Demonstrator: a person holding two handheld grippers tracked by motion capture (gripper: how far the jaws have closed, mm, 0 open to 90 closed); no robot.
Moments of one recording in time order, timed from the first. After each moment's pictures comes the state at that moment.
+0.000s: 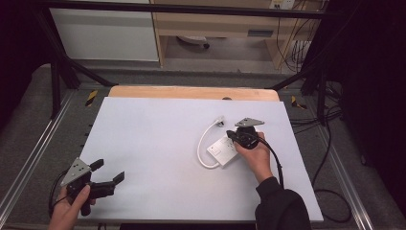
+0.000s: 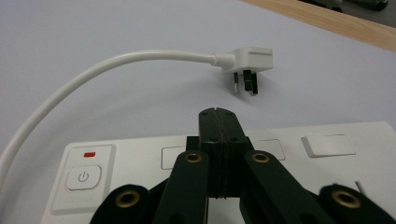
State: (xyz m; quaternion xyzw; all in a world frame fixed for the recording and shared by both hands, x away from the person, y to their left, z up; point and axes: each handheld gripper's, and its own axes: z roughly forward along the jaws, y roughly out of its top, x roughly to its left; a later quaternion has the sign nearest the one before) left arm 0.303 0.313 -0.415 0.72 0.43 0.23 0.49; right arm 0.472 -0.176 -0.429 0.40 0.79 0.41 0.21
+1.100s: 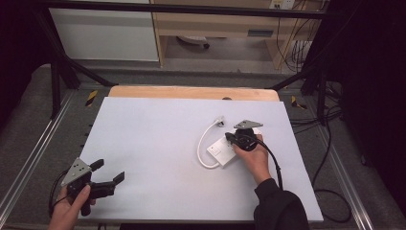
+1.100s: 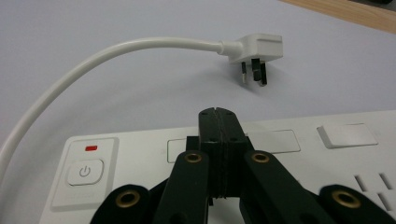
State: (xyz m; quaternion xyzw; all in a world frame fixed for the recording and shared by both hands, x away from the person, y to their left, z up) left arm 0.303 0.313 -0.415 0.72 0.43 0.23 0.49; right arm 0.471 -0.174 -0.439 0.41 0.79 0.41 0.20
